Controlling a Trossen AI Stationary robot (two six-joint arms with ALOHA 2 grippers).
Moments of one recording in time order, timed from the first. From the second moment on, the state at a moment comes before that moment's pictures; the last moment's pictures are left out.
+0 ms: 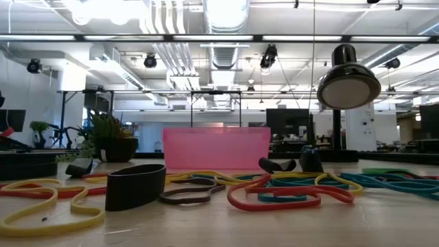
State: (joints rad) left arm 0.00 0.36 0.78 -0.33 0.10 -0.12; right arm 0.00 0.39 0.78 -0.39 0.00 0.00
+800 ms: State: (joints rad) left arm 0.00 0.36 0.78 -0.29 0.10 -0.12; right arm 0.00 0.42 0.78 -0.36 0.00 0.05
